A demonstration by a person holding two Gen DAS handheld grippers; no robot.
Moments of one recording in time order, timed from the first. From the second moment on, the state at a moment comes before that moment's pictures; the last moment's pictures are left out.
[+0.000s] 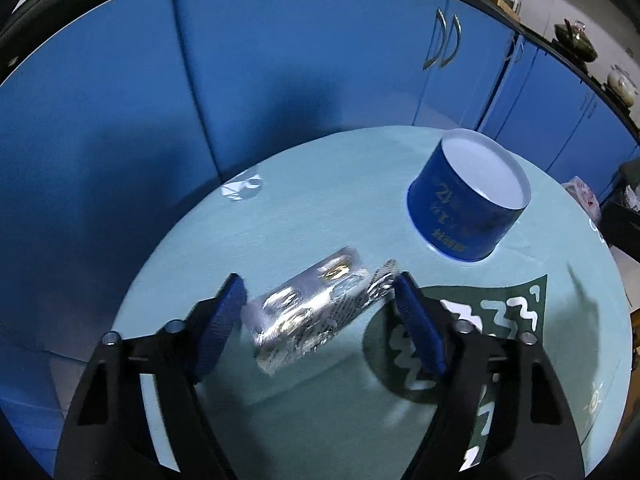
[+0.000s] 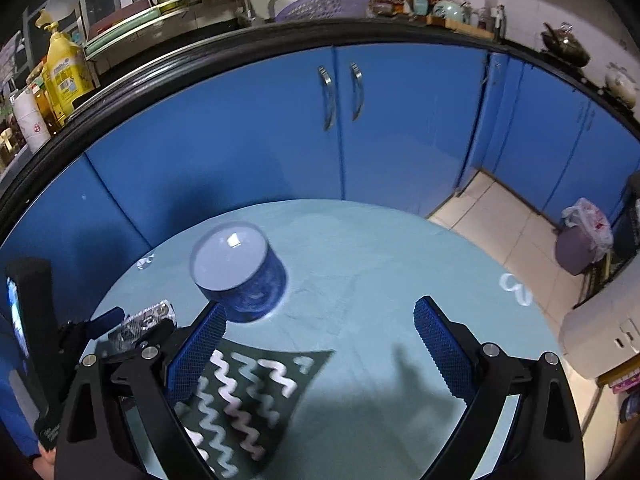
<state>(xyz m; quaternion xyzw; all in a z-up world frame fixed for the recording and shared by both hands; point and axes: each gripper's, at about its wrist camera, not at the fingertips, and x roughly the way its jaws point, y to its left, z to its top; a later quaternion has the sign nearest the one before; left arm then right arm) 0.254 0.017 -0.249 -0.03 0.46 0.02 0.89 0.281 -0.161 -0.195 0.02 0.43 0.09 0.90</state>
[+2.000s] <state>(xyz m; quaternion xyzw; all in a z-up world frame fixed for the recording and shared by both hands) 0.204 0.002 -0.180 -0.04 0.41 -0.04 0.91 0.221 -0.178 -0.170 -0.04 0.40 0.08 0.91</state>
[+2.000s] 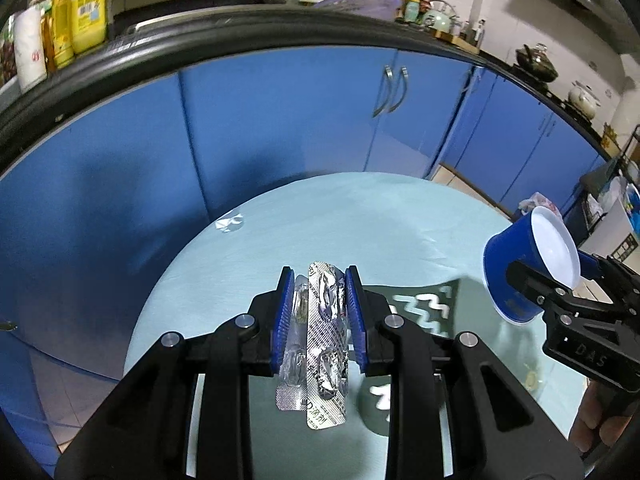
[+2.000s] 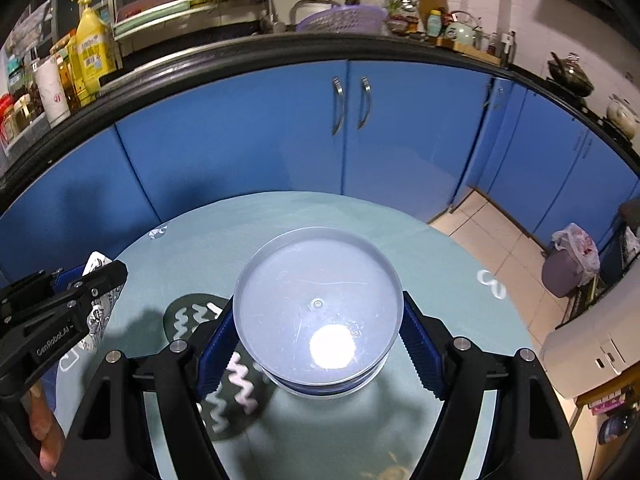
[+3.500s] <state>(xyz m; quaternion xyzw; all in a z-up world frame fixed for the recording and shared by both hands) 0.104 -0.244 -0.126 0.10 0.35 -0.22 0.90 0.021 -0.405 -0.115 0.06 0.32 -0.08 0.94</state>
